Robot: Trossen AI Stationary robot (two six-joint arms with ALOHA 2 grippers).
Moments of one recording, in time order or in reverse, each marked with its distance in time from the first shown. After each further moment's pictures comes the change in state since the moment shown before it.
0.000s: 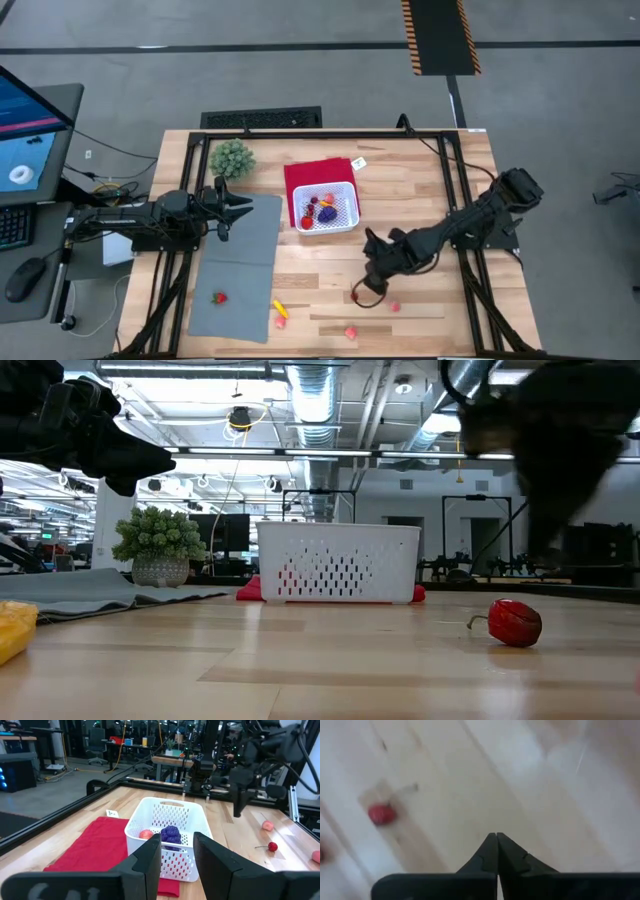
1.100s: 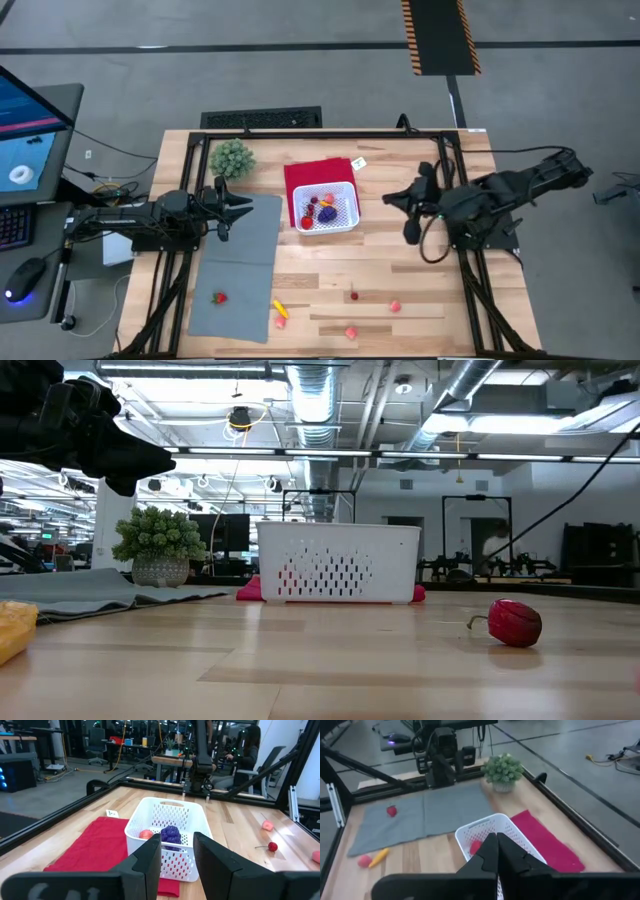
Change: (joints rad) left arm 0.000 0.000 0.000 0.000 0.000 0.000; right arm -0.083 -0.651 0.054 0.120 0.441 -0.656
